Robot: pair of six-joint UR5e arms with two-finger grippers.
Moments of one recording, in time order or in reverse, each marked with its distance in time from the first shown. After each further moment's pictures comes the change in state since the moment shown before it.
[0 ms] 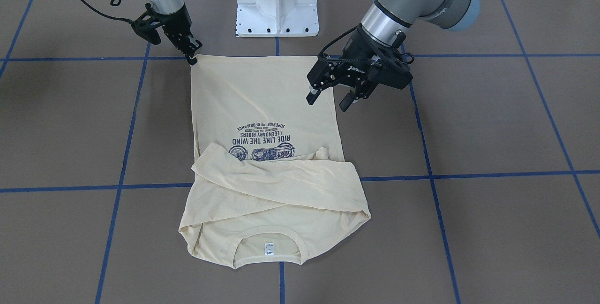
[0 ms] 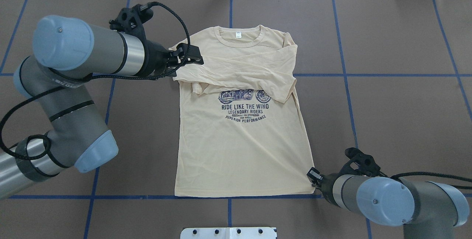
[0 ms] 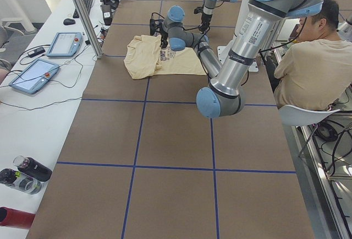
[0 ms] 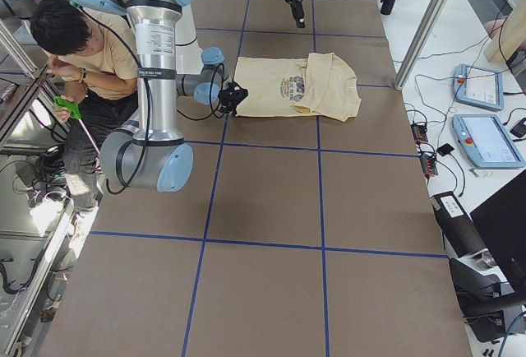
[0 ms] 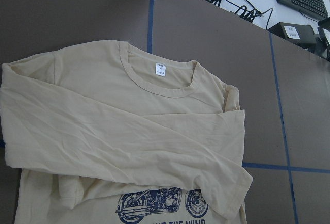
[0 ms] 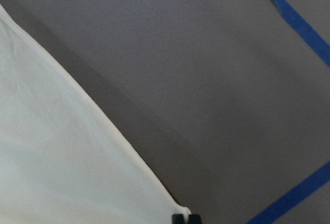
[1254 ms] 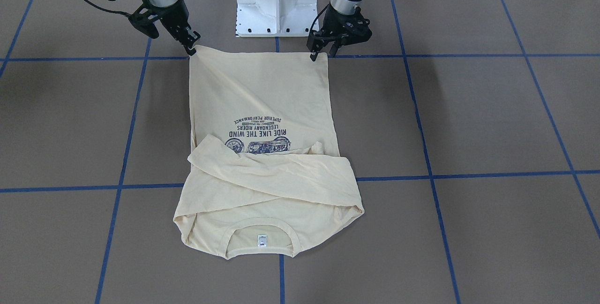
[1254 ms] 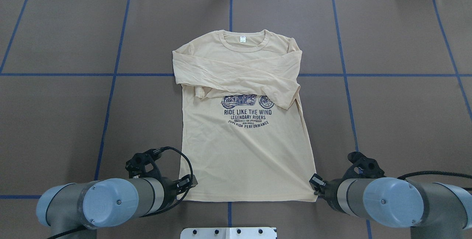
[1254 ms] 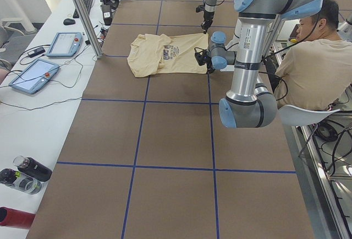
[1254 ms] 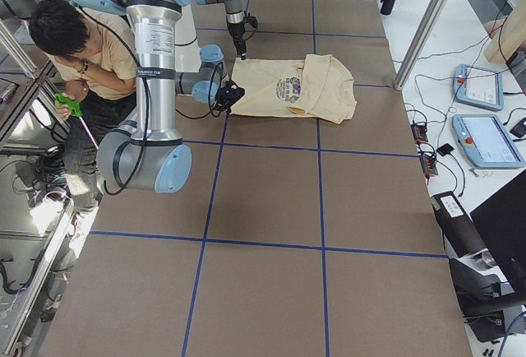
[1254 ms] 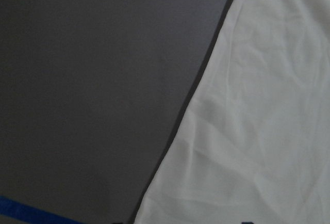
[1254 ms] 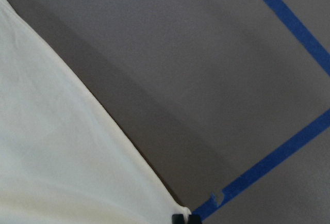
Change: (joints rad) left arm 0.508 0.207 -0.092 0.171 0.298 -0.352; right arm -0.003 -0.015 0.033 -0.005 0.059 0.000
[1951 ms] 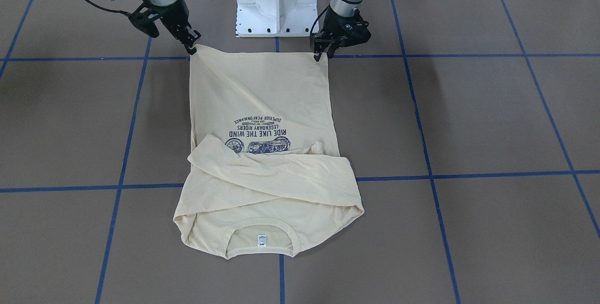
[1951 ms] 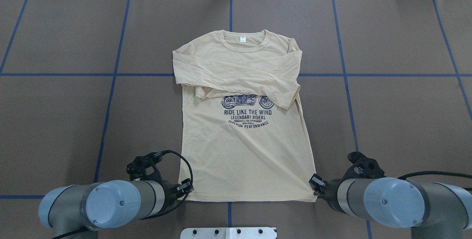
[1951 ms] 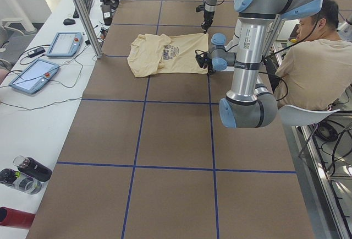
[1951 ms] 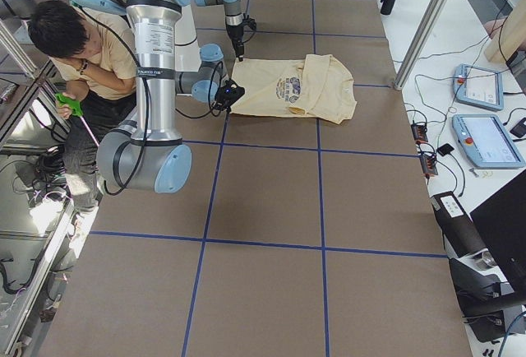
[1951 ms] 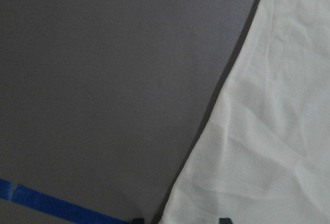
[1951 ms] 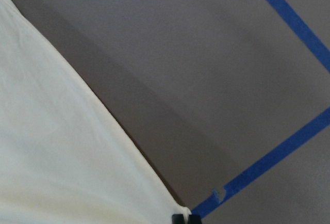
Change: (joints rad) left arm 0.006 0.000 0.009 0.001 -0.012 -0.002; right arm 0.000 0.000 0.004 0.000 0.001 0.000
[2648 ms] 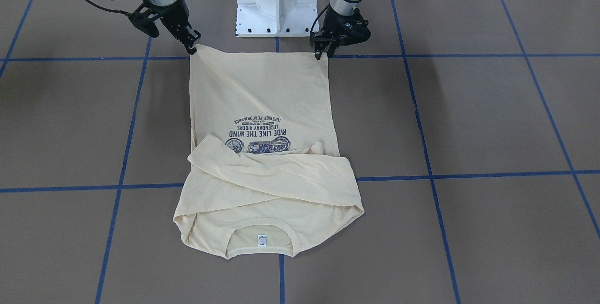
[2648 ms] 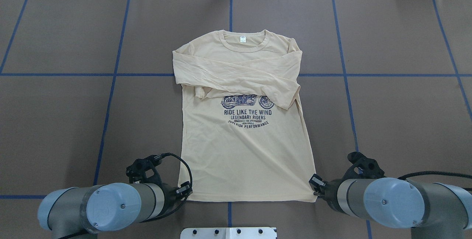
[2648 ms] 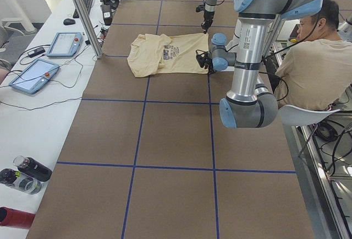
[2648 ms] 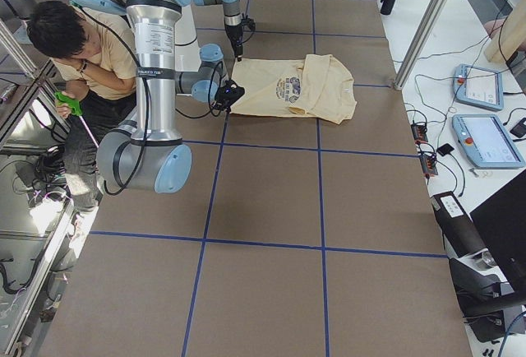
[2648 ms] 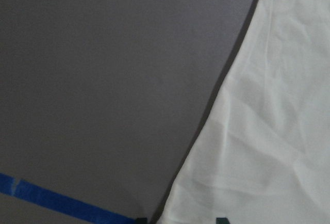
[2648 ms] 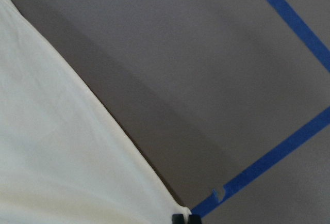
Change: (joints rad) left arm 0.012 0.003 -0.005 0.025 -0.001 -0.005; right arm -0.001 0.000 0.000 0.000 0.000 0.000
